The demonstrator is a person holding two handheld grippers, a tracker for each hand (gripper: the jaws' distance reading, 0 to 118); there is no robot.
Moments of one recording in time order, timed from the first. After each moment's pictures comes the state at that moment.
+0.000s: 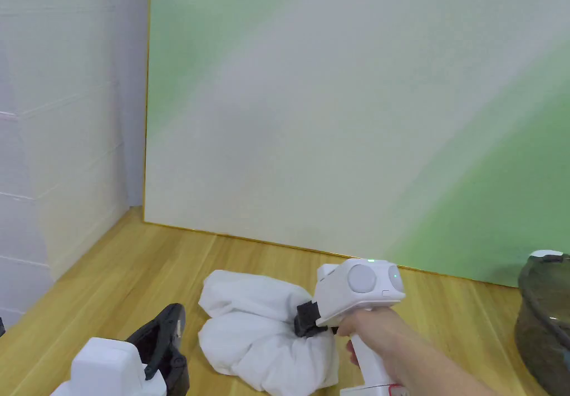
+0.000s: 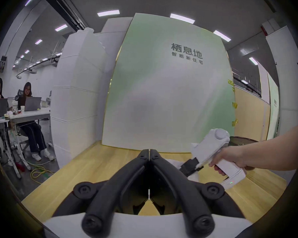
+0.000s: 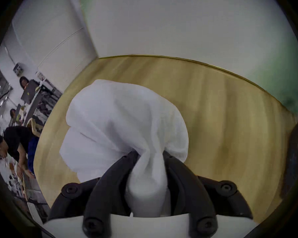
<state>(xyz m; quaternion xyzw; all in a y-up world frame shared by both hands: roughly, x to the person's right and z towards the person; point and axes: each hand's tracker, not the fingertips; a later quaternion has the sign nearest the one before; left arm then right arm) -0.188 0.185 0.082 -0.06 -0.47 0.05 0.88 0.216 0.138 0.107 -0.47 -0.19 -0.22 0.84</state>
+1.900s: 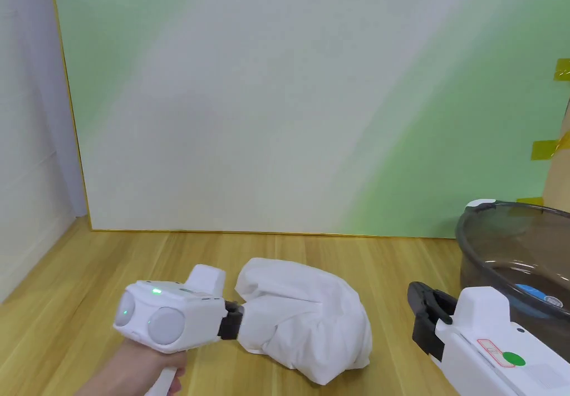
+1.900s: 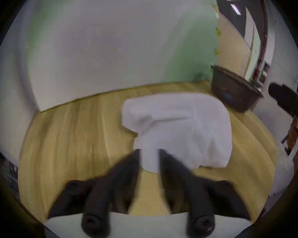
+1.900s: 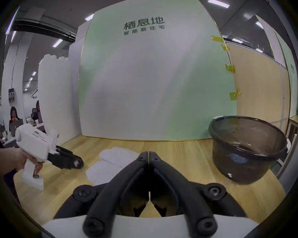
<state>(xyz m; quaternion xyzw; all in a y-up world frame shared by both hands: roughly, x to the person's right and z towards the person) 0.017 0.141 0.021 -0.31 -0.61 -0.21 0.70 0.126 0.181 0.380 -0.09 -0.38 -0.07 0.92</state>
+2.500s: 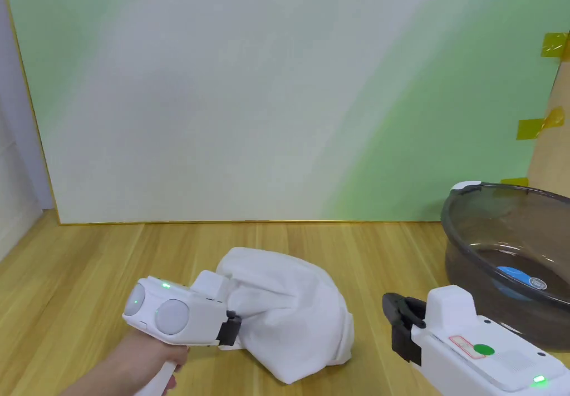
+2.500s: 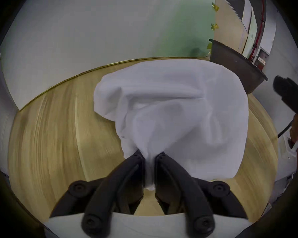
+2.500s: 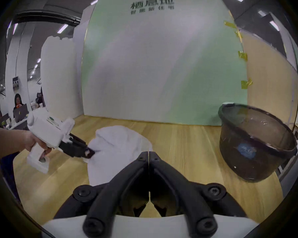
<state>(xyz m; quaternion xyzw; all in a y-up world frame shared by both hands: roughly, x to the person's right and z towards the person) 0.065 0.104 0.020 -0.35 -0.61 -0.25 0.66 0.161 0.154 0.370 -0.18 -0.33 -0.08 0.92</state>
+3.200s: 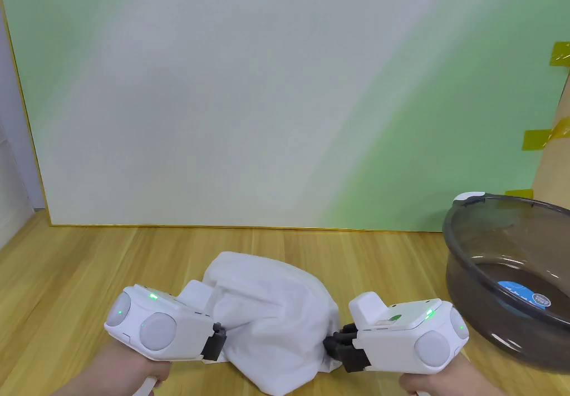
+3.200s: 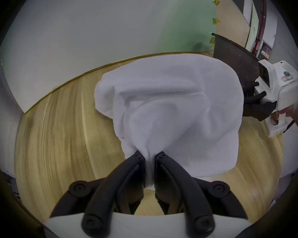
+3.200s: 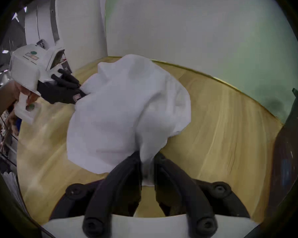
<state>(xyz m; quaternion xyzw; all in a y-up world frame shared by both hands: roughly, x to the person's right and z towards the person) 0.064 0.105 0.019 -0.35 -0.60 -0.28 0.67 0.255 0.087 0.284 -0.39 -0.15 -0.07 0.91</state>
